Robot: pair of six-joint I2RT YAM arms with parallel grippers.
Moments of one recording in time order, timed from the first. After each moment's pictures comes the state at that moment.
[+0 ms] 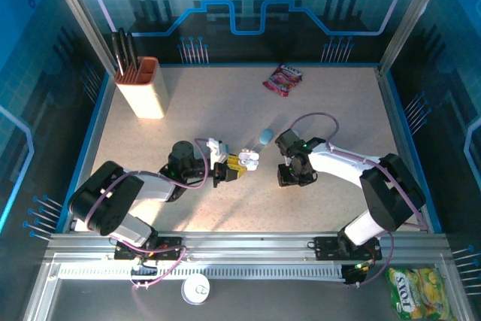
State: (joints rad) left arm -0.49 1.51 0.36 1.00 0.89 -0.09; right arm 0.59 1.54 0.85 -0.74 -0.03 0.47
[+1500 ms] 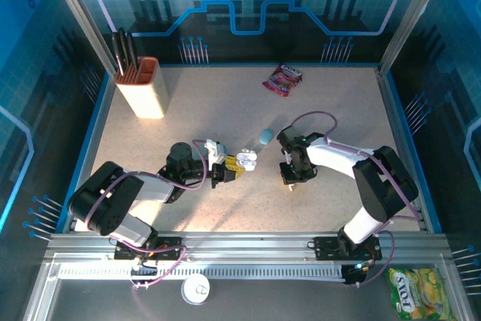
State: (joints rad) left arm -0.47 1.51 0.33 1.02 0.89 -0.09; right arm 0.54 1.61 0.90 -0.77 -0.06 0.41
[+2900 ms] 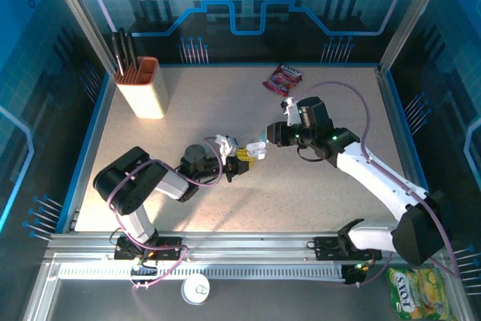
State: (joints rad) left arm -0.59 1.73 0.41 1.24 0.59 -0.23; right arm 0.51 1.27 1.00 -0.39 -0.30 0.45
